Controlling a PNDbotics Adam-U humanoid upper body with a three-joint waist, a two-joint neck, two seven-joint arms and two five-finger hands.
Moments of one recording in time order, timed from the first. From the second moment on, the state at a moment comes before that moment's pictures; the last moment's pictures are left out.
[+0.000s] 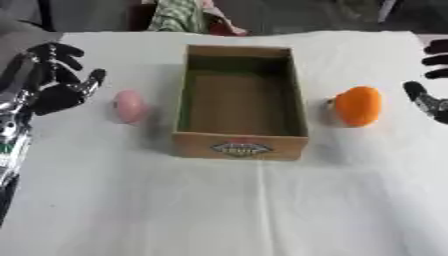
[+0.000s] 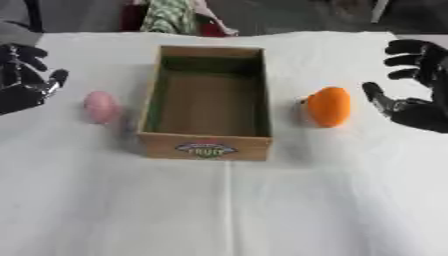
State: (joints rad) left arm -0.54 0.49 -0.05 -1.52 -0.18 0.24 -0.06; right arm -0.37 -0.53 -0.08 -1.65 0.04 -0.09 0.12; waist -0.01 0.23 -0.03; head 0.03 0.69
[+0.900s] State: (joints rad) left arm -0.65 0.51 -0.15 -1.32 -0.30 0.21 -0.20; right arm -0.38 -0.53 -0.08 -1.65 0.04 -0.10 0.12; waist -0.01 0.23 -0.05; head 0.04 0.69
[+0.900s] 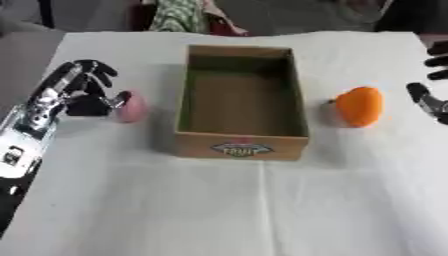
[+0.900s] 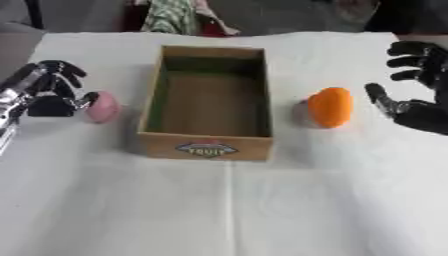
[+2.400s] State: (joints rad) left arm -0.73 0.42 -0.11 -1.33 -0.58 0.28 0.06; right arm -0.38 -0.52 -0.07 -1.65 0.04 -0.10 0.13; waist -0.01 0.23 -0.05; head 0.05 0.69
